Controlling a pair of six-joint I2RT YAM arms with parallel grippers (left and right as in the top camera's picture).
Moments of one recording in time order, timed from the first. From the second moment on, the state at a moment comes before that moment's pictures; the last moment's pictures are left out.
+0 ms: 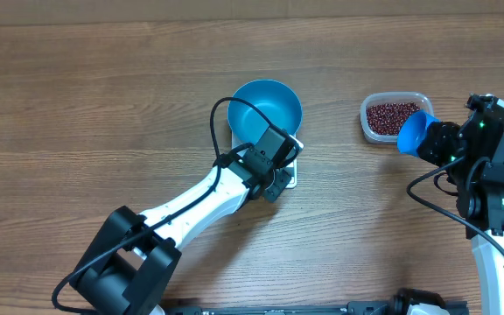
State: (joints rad) left arm -0.71 1.75 1.07 -0.45 -0.05 0.00; right arm -0.17 1.05 0.99 -0.66 -0.10 0.33
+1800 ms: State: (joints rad) left arm -0.71 1.84 1.07 -0.35 -0.10 -0.05; right arm -0.17 1.06 0.99 -0.68 -0.11 0.33
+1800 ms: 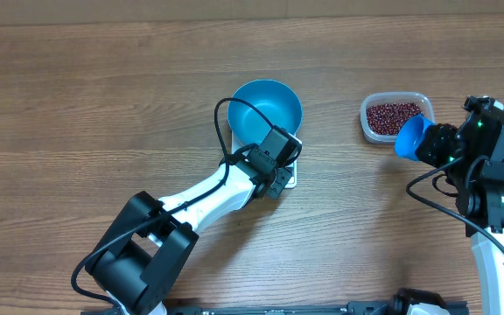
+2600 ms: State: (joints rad) left arm -0.71 1.84 1.07 -0.34 -0.13 -0.05; right arm -0.17 1.06 0.99 -0.68 -0.11 0.33
